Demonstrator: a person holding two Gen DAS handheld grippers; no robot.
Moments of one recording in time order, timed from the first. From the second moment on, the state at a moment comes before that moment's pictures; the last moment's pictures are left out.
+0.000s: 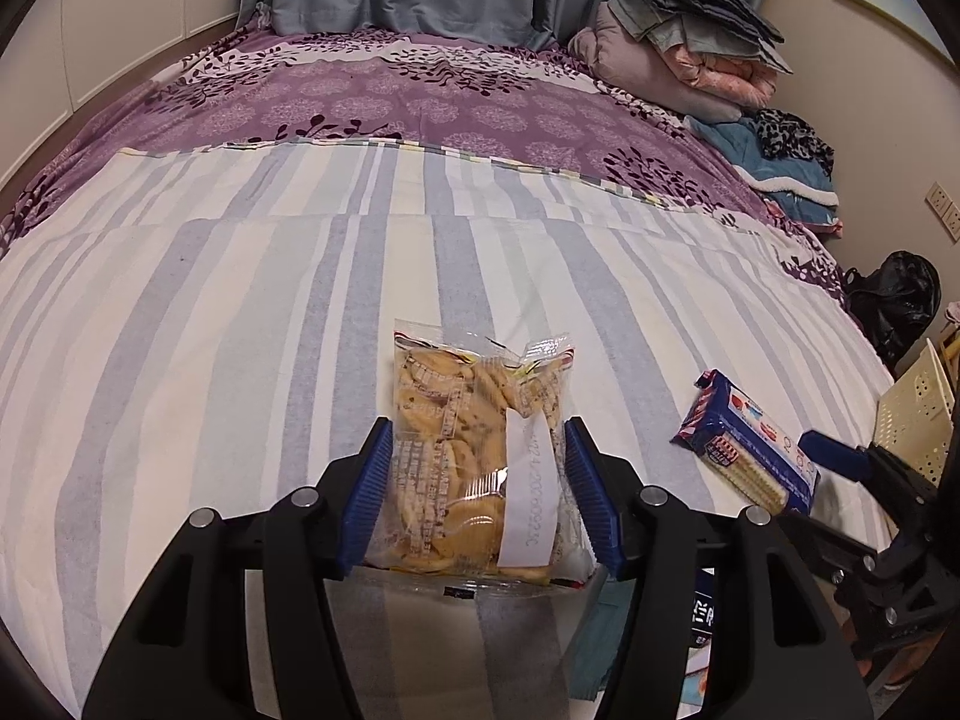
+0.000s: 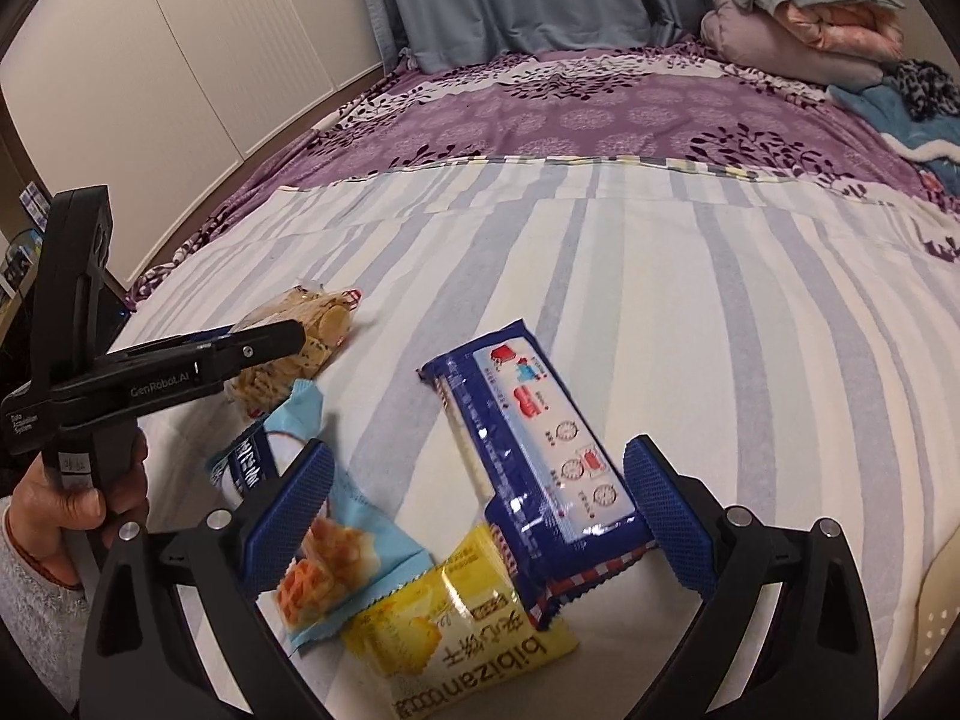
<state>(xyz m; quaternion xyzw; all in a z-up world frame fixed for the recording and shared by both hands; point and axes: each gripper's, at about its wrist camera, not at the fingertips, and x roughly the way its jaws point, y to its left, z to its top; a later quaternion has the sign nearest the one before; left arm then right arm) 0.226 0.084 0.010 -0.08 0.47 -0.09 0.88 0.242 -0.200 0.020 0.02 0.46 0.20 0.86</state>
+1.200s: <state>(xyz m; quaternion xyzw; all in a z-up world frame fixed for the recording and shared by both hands) 0.177 0.050 0.085 -0.04 0.40 -0.11 0.91 0.192 -0.223 0.090 -0.02 0.40 0.10 0.91</state>
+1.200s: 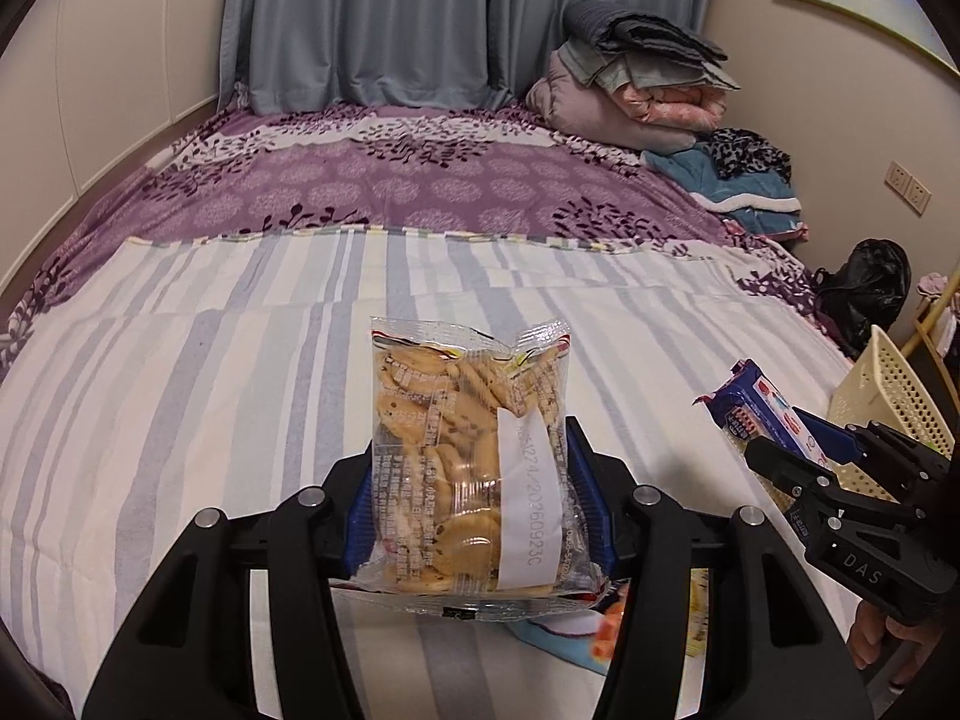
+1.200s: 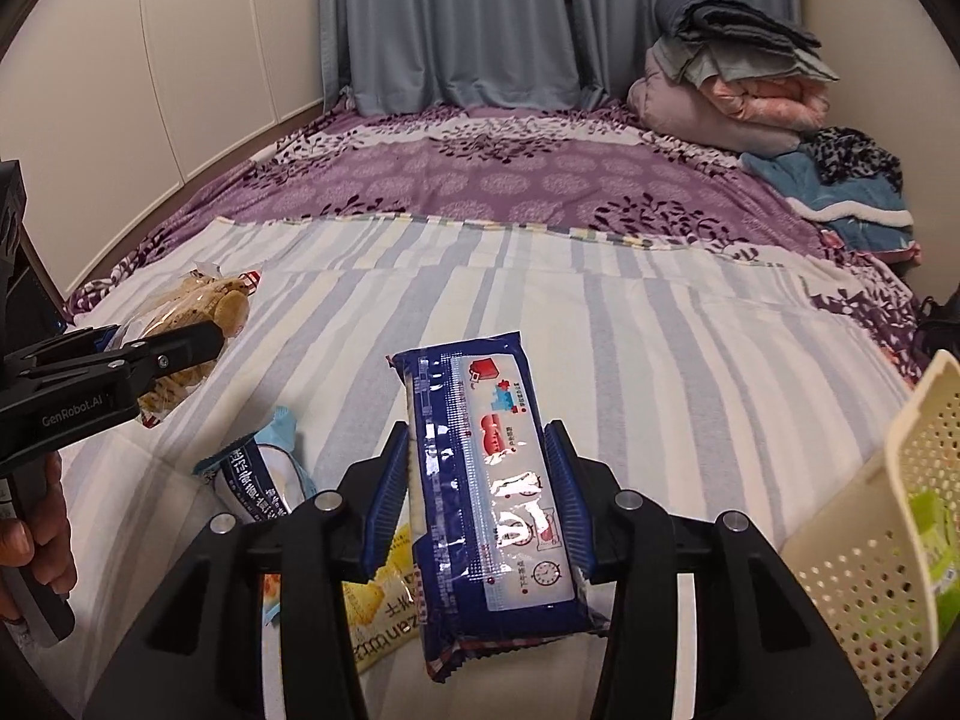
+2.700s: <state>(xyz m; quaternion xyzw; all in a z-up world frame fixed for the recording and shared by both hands) 0.072 -0.155 0.181 0.09 0.31 -0.26 0.91 0.040 -0.473 0.144 0.11 0.30 -0.13 0.94</state>
